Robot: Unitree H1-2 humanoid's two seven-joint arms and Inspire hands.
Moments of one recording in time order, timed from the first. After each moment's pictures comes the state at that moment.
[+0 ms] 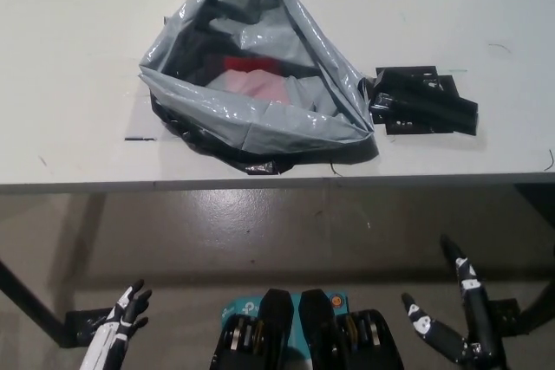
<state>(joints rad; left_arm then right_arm) 0.18 0.17 -0.01 -0.11 0.03 0.03 -0.08 0.05 -0.06 0.07 0.13 -0.24 -0.35 -0.11</state>
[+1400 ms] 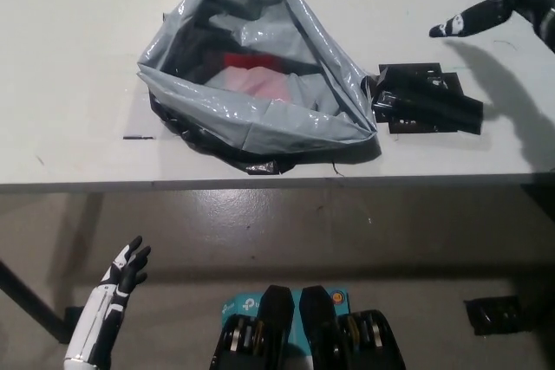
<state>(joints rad) 0.12 0.19 0.00 -0.20 0.04 0.03 -0.09 -1.09 -0.43 0.30 0.67 -0.26 0.27 0.37</state>
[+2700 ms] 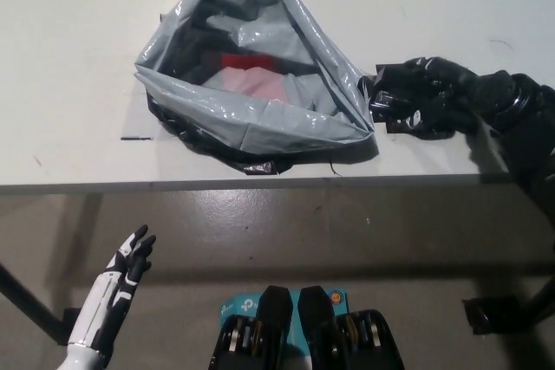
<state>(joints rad) 0.07 0.20 0.00 -0.17 0.04 0.03 -0.10 -1.14 -0.27 0.37 1.29 -0.33 0.03 0.23</state>
